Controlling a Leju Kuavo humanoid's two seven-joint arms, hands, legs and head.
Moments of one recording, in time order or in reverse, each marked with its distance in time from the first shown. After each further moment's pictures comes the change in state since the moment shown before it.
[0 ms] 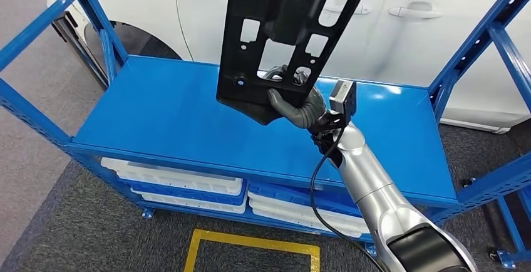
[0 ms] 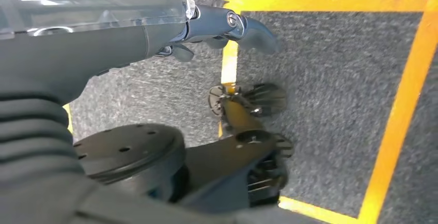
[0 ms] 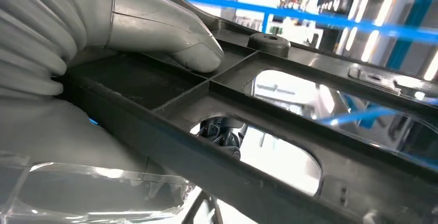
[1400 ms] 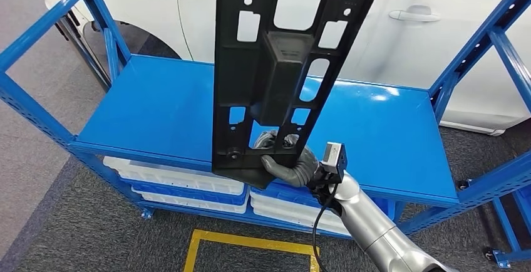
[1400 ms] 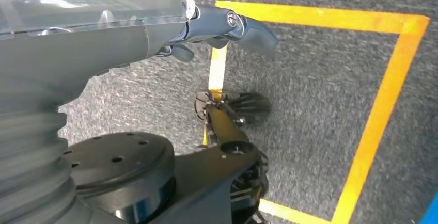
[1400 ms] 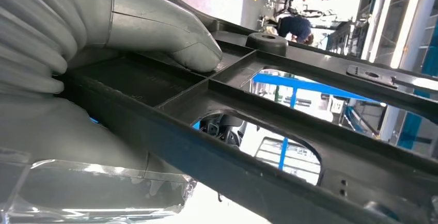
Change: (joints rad) left arm 0.005 0.000 0.023 0.000 0.025 0.002 -0.049; right arm 0.227 -0.092 0.175 -0.130 -0.042 -0.009 -0.068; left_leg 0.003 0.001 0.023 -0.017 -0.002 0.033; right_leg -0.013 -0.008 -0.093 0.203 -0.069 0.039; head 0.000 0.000
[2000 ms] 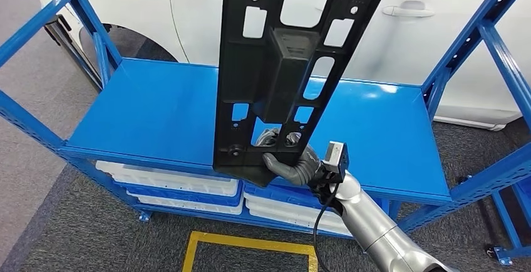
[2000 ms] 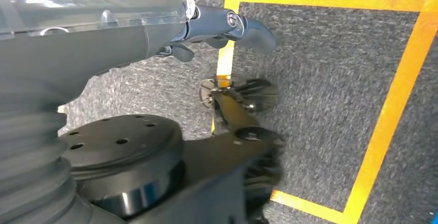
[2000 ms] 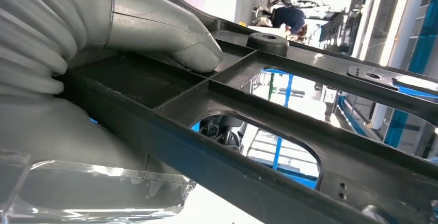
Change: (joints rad) left arm -0.004 0.000 0.004 0.000 0.013 0.008 0.046; right arm 0.001 -0.003 -0.001 -0.006 -0.004 -0.006 -0.003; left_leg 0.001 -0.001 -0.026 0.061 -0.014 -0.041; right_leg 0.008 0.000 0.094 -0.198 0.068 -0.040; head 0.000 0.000
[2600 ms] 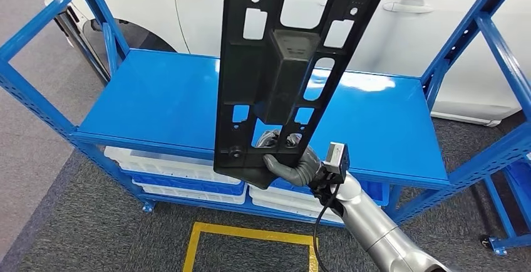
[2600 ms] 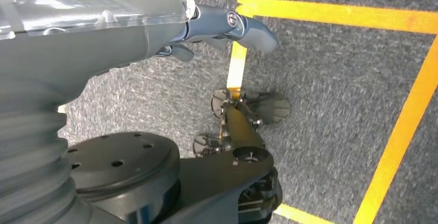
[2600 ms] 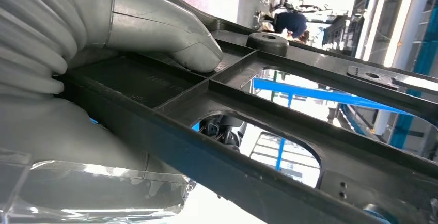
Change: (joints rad) left arm -0.004 0.000 0.003 0.001 0.001 -0.013 0.003; right arm 0.006 -0.005 -0.005 -0.001 -0.001 -0.001 -0.001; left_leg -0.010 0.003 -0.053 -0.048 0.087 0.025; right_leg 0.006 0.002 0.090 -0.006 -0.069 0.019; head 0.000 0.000
